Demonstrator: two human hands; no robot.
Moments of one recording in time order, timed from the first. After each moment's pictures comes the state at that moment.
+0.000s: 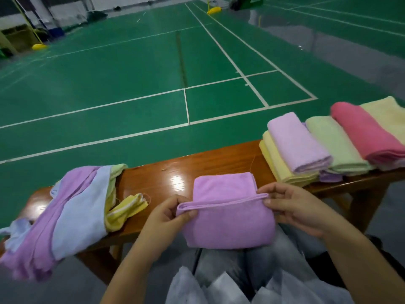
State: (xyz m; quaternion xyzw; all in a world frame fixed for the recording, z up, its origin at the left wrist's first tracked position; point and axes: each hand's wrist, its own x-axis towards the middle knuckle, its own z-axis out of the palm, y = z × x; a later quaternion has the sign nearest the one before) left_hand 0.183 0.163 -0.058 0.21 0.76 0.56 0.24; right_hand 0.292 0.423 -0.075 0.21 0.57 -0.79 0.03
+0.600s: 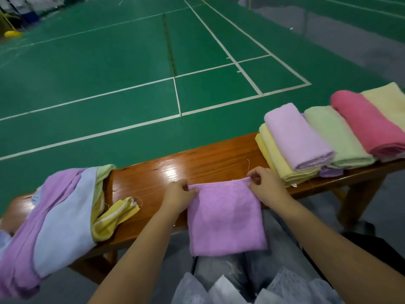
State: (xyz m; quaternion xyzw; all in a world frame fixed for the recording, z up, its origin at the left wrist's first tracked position) left_hand 0.086 0.240 -0.141 0.12 0.92 0.31 0.21; right_hand 0.212 0.441 -0.147 0.32 0.86 -0.39 -0.06
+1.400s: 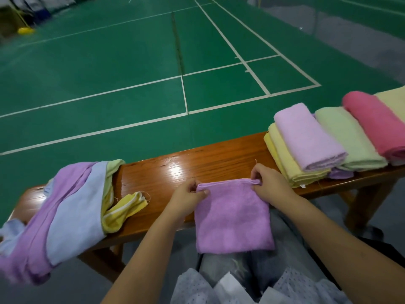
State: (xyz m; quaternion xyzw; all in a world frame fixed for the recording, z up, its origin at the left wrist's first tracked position) left_hand 0.117 0.224 -0.111 0.10 0.83 0.47 0.29; right_hand 0.207 0.432 -0.135 0.24 0.92 -0.31 -0.03
